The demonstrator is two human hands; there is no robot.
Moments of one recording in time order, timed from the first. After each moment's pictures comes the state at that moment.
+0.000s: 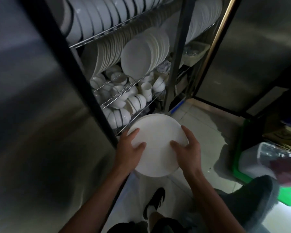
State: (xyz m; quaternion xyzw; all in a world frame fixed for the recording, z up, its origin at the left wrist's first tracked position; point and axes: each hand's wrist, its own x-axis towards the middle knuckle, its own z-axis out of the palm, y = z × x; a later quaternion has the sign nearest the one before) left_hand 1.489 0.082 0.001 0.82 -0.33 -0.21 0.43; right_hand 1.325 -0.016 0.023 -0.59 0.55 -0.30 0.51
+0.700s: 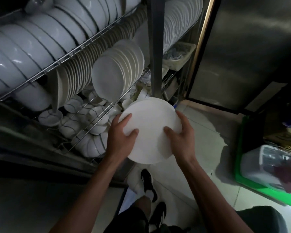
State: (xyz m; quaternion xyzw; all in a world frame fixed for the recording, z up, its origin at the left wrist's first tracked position) left_hand 1.547 -0.109 0.022 0.81 -0.38 -0.16 0.42; right_hand 1.372 -0.198 0.033 -0.55 0.51 -0.37 0.55
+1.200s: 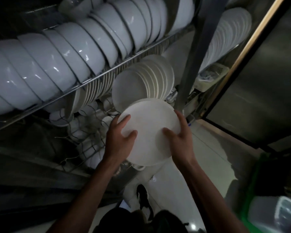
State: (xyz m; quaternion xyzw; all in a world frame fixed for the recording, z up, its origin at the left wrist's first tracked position) left_hand 1.639 -0.161 0.016 0.83 -0.28 -0.13 0.47; right_hand 1.486 -0.281 0.045 -0.61 0.42 -0.30 0.61
